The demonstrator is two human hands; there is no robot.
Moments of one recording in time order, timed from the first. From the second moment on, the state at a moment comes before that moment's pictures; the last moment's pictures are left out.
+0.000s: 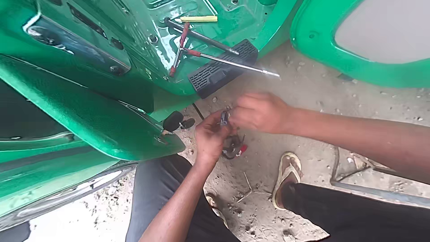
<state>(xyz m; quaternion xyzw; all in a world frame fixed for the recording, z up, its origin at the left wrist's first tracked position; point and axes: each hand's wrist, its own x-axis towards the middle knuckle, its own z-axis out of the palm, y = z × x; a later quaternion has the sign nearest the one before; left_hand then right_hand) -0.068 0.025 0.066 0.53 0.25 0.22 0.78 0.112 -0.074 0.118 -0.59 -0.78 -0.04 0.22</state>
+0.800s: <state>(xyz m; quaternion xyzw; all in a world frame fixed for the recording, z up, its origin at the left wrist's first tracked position) -0.071 0.028 0.069 0.49 0.24 0.22 0.81 0.119 -0.077 0.125 -0.62 -0.69 0.11 0.36</state>
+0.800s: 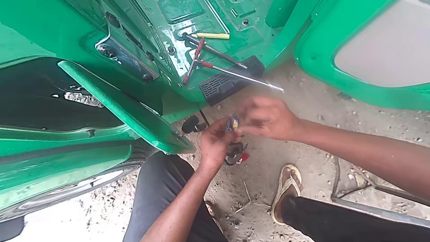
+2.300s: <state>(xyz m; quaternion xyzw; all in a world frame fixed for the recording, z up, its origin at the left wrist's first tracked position) -0.073 -0.012 0.116 0.76 -0.11 0.16 0.62 0.055 -0.192 0.177 -0.70 -0.04 0.66 0.27</state>
